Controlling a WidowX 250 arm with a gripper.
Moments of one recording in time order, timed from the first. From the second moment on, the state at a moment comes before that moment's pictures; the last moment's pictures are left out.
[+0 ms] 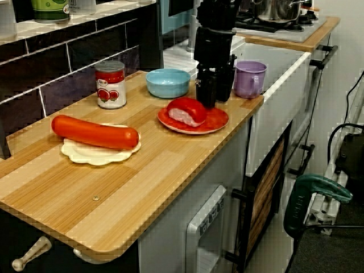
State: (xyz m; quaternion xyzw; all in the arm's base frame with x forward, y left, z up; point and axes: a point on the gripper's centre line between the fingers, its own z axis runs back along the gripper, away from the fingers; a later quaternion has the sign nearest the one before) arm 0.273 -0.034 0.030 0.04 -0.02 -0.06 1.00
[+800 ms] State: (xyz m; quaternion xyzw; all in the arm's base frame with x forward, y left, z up) arm 0.279 -0.027 0.040 0.02 -0.01 -0.05 1.00
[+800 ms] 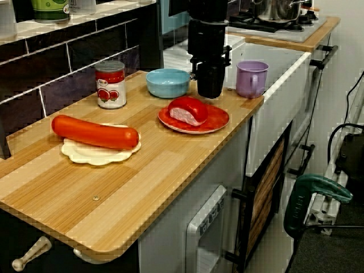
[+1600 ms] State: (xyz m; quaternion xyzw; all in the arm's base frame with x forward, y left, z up) arm 0.272 -0.033 0.031 0.02 -0.01 -0.05 1.00
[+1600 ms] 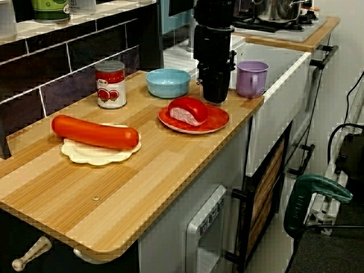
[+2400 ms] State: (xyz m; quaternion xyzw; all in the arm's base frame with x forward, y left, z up) arm 0.275 -0.021 0.024 0.03 -0.02 -0.02 1.00
